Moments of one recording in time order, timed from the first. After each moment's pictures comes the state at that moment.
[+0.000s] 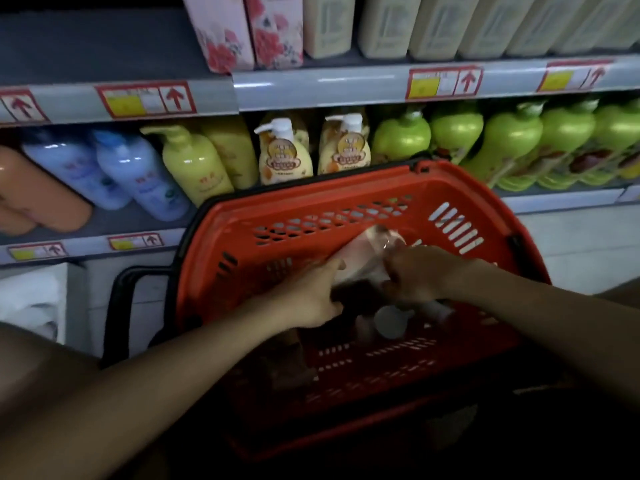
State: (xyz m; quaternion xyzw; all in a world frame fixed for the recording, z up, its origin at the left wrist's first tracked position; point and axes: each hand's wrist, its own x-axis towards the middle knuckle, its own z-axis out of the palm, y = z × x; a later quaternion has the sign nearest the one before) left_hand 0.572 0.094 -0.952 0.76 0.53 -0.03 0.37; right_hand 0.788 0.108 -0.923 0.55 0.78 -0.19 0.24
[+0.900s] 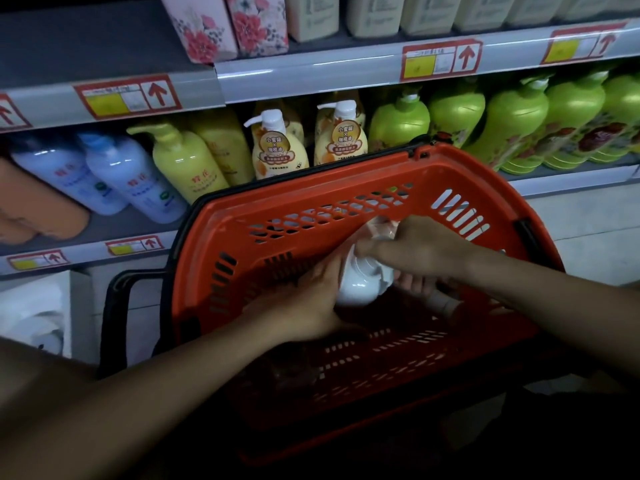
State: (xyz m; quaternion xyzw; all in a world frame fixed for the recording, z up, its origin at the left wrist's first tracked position) left_hand 0.569 0.084 -0.963 0.76 0.47 0.01 0.44; right_hand 0.760 0.104 -0.879 0.72 0.56 -0.42 0.01
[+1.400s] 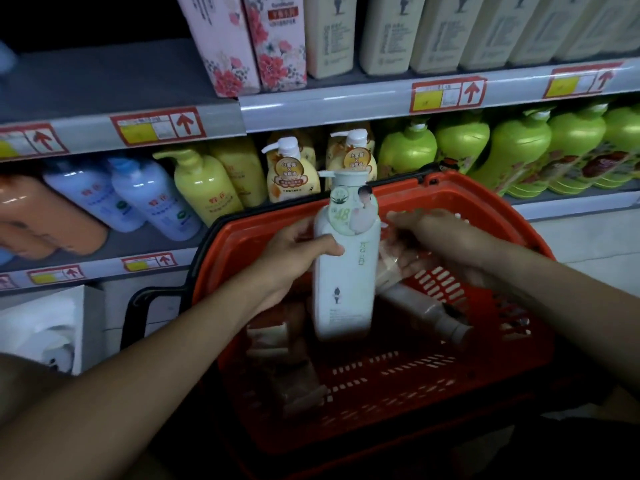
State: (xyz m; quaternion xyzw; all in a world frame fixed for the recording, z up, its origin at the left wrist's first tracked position) left_hand 0.551 0.138 -0.909 0.46 0.52 0.31 0.65; right_hand 0.771 0.133 -0.868 0.65 0.40 -0.60 -0.22
